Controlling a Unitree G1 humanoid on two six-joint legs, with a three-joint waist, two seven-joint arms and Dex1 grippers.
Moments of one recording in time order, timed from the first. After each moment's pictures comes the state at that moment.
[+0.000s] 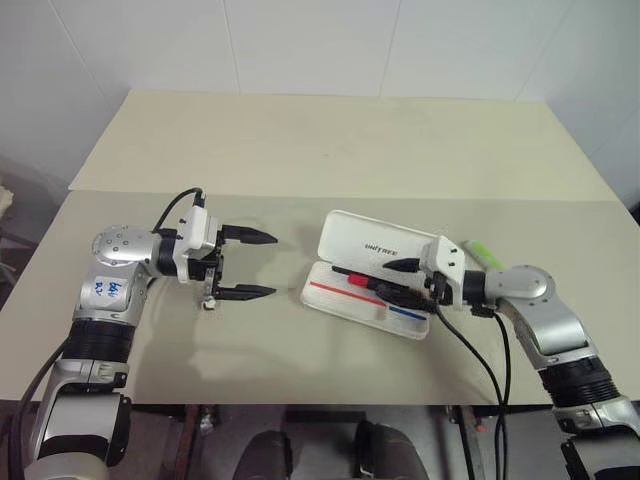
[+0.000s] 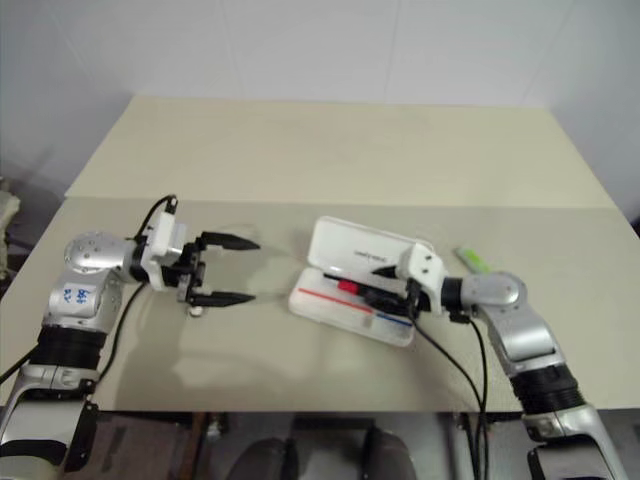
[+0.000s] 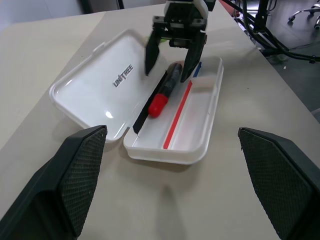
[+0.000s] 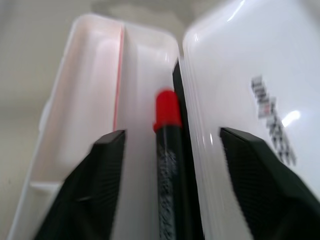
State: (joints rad) left arm -0.62 0.66 0.00 0.29 -0.38 -0.01 -1.42; right arm -0.43 -0.65 0.12 0.03 0.26 0.21 1.08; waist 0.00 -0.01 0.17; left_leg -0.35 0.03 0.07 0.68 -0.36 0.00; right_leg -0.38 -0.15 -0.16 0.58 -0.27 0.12
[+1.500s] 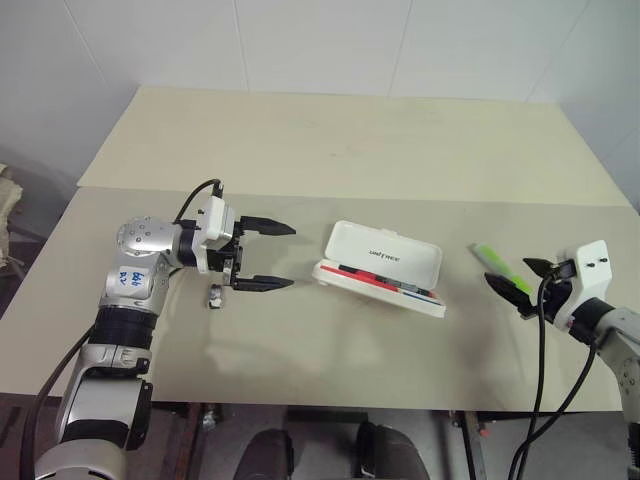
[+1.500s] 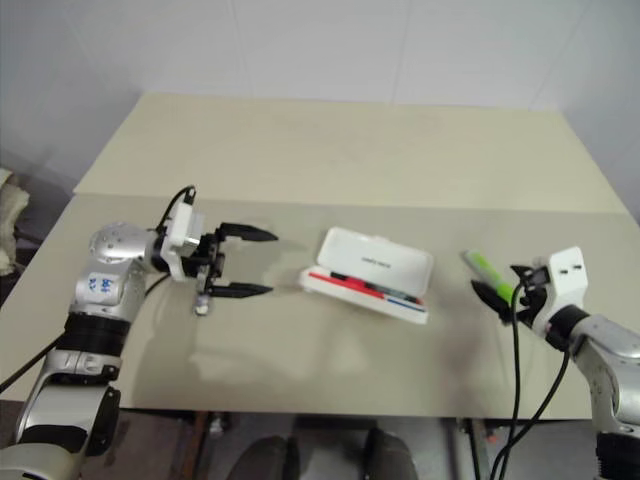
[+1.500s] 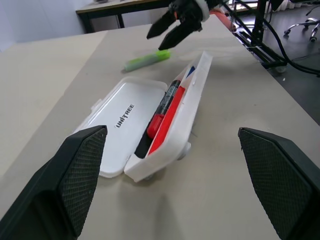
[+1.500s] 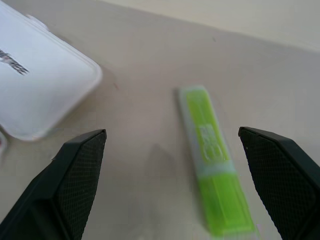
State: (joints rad) left arm -0.70 0.56 -0.02 0.37 -0.37 -0.03 -1.43; right arm -0.08 -0.72 -0.40 0.01 0.44 0.47 0.67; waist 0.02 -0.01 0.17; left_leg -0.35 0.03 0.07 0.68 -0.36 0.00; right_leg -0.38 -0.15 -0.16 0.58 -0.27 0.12
